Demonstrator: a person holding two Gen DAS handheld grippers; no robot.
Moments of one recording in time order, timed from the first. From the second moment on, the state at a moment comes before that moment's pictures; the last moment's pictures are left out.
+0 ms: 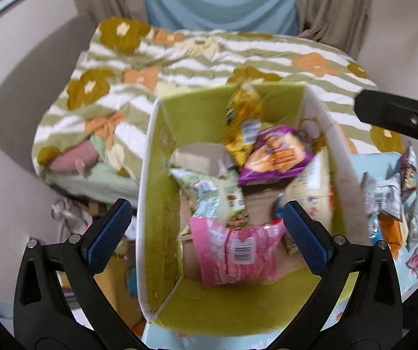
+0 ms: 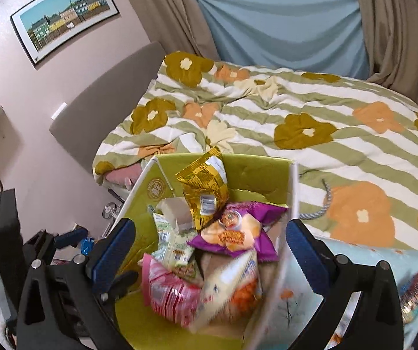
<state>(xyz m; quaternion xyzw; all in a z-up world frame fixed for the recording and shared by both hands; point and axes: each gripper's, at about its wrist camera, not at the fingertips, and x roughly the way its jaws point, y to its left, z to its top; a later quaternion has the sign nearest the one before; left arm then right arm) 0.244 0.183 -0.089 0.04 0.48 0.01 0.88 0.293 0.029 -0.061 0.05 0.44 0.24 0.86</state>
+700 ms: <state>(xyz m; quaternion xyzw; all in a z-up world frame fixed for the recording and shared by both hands) 0.175 -0.018 -0.098 0.06 0.48 -0.10 0.87 0.127 -0.215 -0.055 0.07 0.44 0.01 0.89</state>
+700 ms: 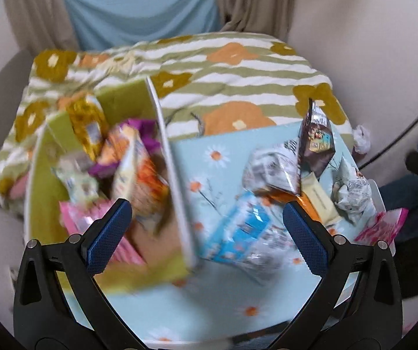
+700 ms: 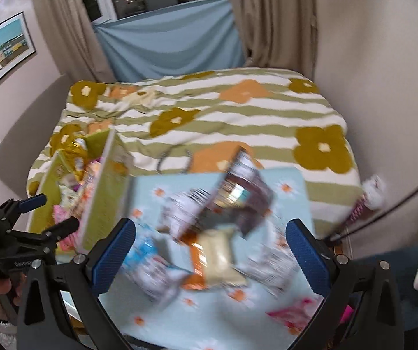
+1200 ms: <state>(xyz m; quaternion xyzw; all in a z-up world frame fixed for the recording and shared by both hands) 0.150 -0.058 -0.199 -0.05 0.51 0.09 0.86 0.049 -0.313 -0.153 0.13 0.47 -0.09 0.87</state>
